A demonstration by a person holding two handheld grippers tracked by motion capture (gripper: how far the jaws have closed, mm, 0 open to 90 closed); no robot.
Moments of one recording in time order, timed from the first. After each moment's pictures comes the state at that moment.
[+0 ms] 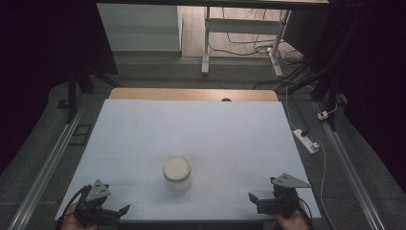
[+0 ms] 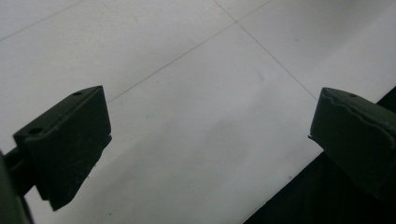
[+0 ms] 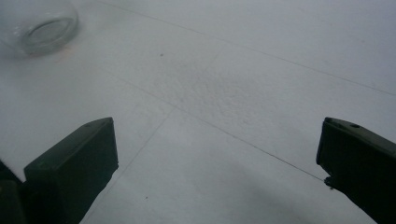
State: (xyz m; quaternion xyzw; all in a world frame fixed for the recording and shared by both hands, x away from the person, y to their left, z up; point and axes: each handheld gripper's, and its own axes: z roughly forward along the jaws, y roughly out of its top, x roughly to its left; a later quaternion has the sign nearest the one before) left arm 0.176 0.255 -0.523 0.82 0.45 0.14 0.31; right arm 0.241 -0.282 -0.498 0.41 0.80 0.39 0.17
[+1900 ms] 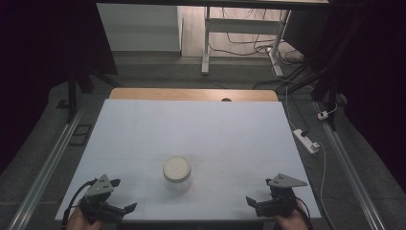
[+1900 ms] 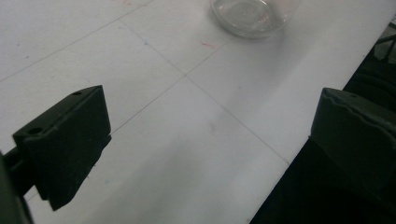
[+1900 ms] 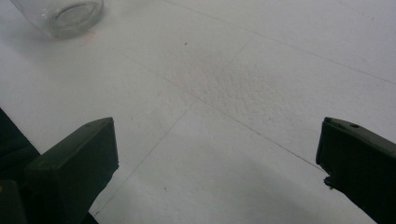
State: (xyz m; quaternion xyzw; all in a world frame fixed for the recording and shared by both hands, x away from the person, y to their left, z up) left arm 0.190 0.245 -0.511 0.83 0.38 0.11 0.39; right arm 0.243 -0.278 -0.499 0.39 0.83 0.39 0.14
